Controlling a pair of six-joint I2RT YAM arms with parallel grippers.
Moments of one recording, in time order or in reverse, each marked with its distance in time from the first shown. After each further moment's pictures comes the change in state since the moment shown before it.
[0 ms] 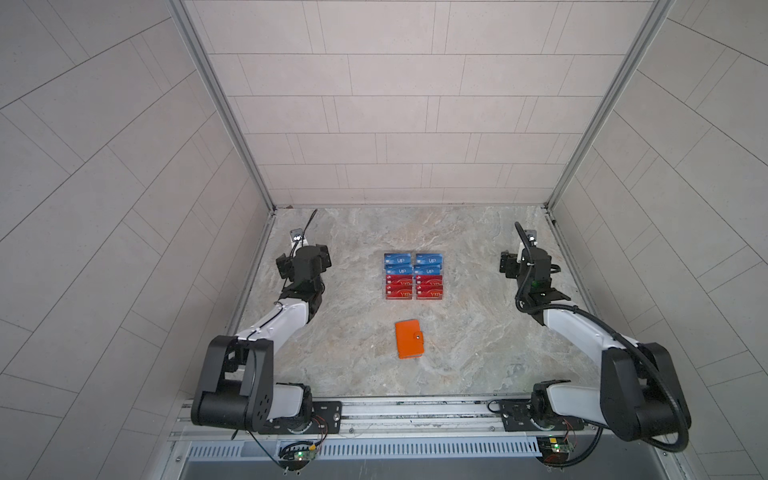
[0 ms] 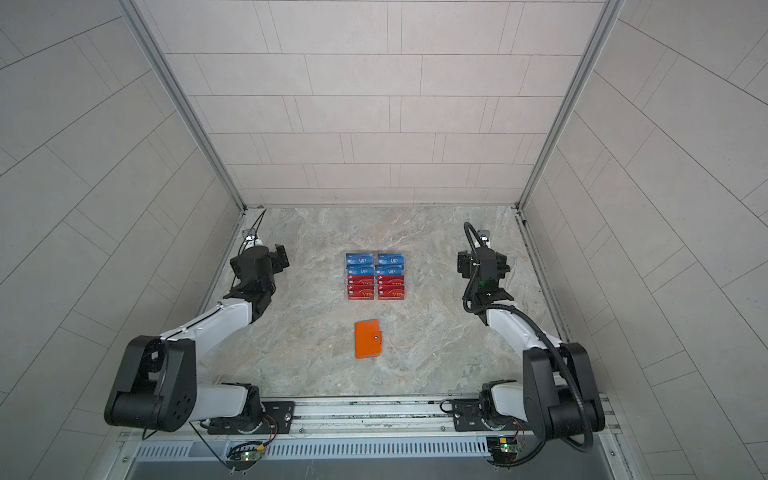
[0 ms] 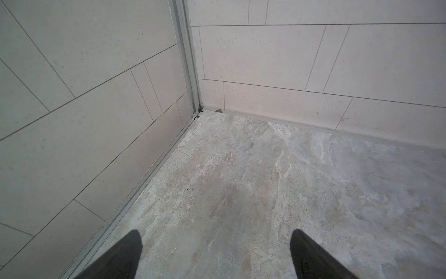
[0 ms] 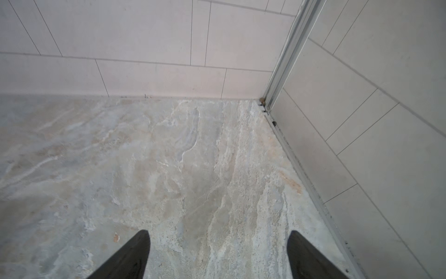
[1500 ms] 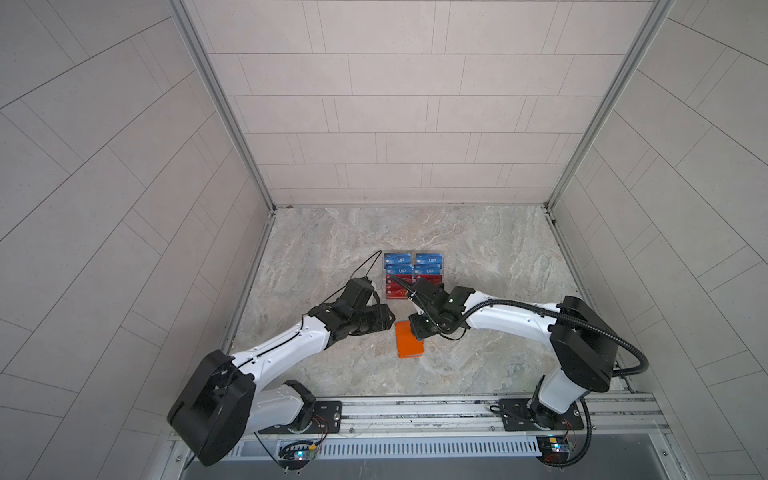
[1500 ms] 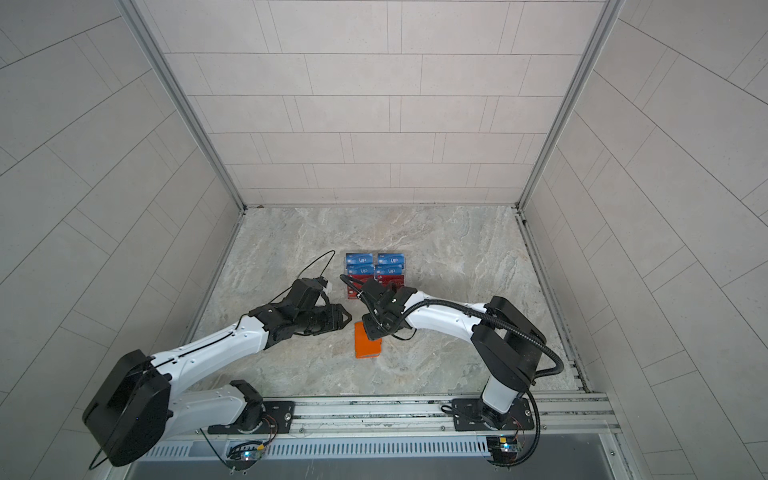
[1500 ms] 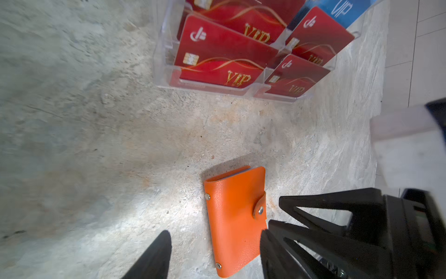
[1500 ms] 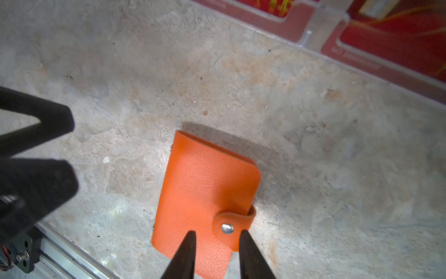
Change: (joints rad) left arm -0.500 -0.125 -0.105 -0.549 0.791 -0.621; right arm 0.814 0.418 0.381 -0.742 -0.460 0.573
